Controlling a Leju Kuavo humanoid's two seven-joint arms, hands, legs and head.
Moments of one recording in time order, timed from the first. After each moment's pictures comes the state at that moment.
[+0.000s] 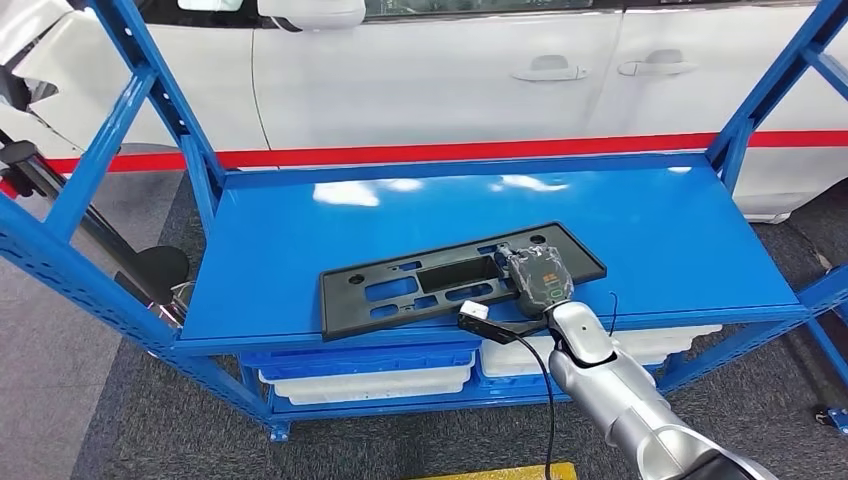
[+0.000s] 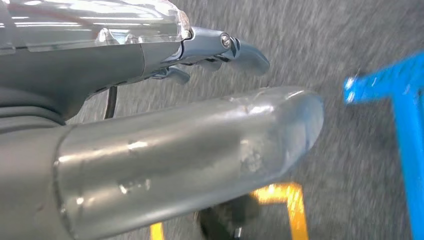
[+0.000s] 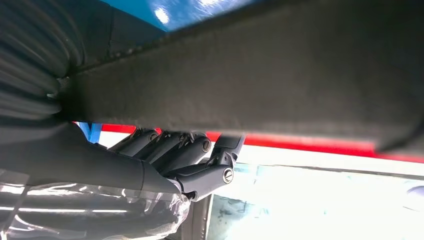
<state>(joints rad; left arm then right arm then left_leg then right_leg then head) -0.05 -0.02 0.84 -0.23 -0.87 0.10 -0.46 -0.62 -0.09 0.56 -0.75 1.12 -0.55 -0.04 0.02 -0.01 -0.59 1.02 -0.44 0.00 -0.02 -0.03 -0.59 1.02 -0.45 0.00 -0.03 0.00</state>
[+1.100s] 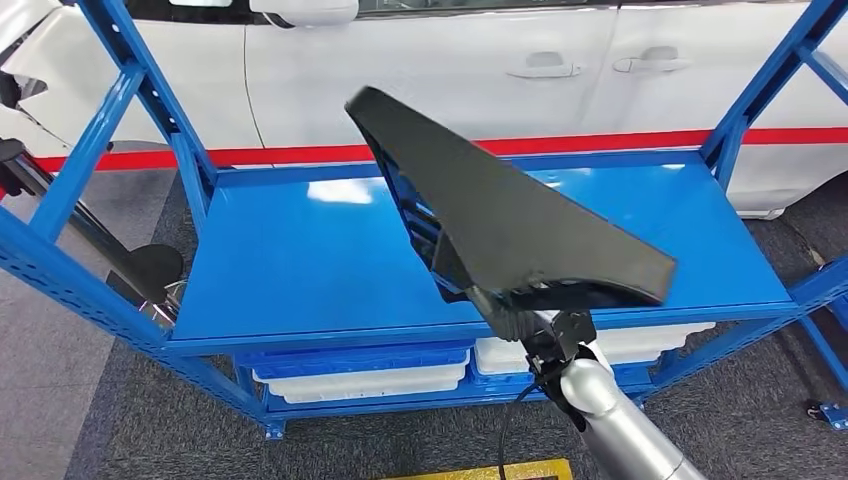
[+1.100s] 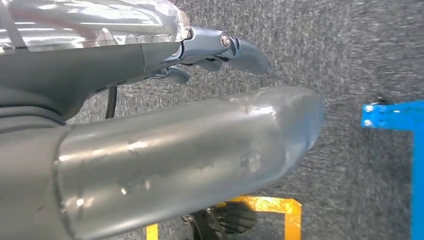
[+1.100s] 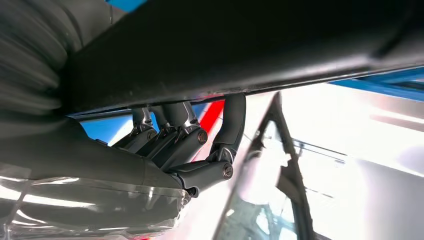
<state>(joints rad) -0.04 0.00 1.01 -0.23 -0.89 0.08 -0.43 -0.37 -0.17 0.58 -1.55 -0.15 -0.15 -0.39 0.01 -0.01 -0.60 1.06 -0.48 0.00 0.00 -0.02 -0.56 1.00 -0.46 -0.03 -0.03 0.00</state>
